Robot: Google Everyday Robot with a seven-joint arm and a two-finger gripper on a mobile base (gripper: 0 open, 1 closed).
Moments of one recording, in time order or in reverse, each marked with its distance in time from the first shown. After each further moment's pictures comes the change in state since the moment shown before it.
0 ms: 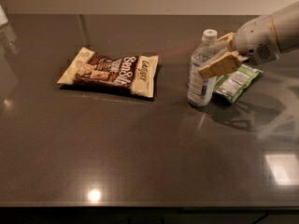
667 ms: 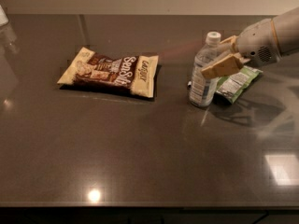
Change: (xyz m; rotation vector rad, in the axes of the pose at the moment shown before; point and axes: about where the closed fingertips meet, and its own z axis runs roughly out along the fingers) arm 0.017 -0.013 0.003 0.004 -0.003 0.037
